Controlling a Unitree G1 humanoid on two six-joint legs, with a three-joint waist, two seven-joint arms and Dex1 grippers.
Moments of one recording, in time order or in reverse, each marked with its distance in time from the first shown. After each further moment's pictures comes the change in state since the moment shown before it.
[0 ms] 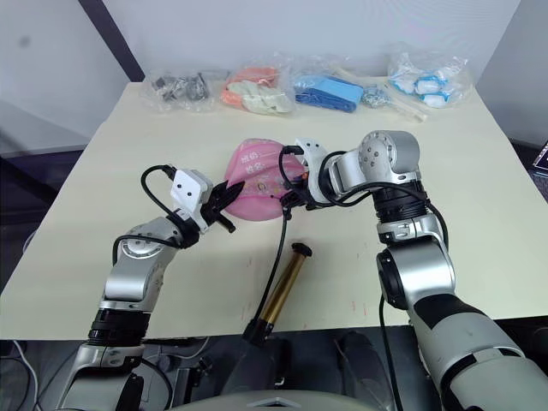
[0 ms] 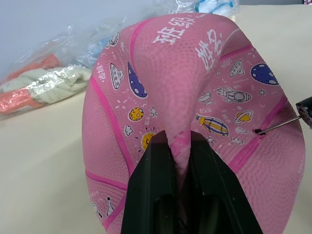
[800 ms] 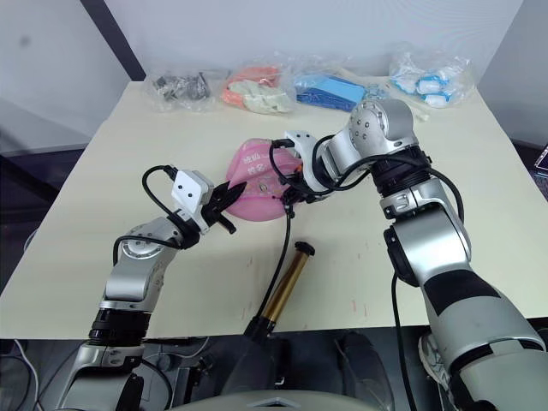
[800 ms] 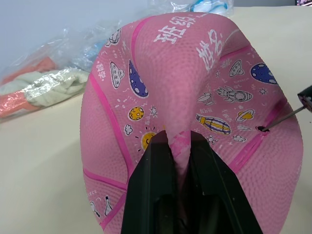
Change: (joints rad) left arm 0.000 0.000 -0.002 0.010 0.000 -0.023 -0.019; right arm -0.189 -0.069 0.204 0.187 0.147 0.000 -0.013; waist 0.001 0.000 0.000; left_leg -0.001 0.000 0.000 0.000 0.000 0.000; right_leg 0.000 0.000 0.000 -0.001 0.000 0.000
